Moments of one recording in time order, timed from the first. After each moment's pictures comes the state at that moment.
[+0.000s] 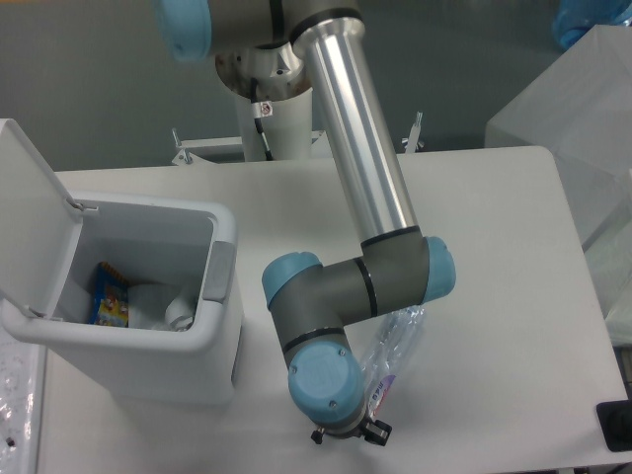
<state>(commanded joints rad) 2.33 -2.36 -1.05 -1.23 1.60 0.78</state>
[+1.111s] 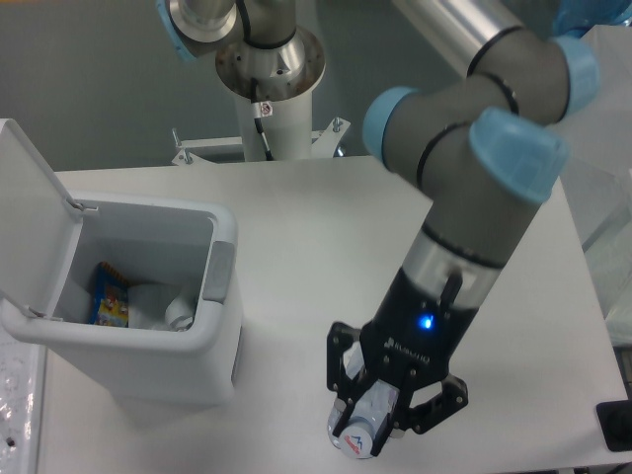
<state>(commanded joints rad) 2.52 -2.12 -0.91 -1.09 0.71 0.70</state>
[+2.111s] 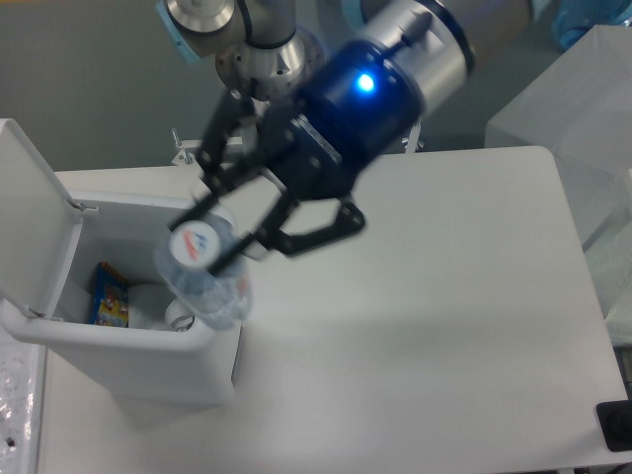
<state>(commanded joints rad) 2.49 -1.88 -1.17 -1.04 0.27 0.66</state>
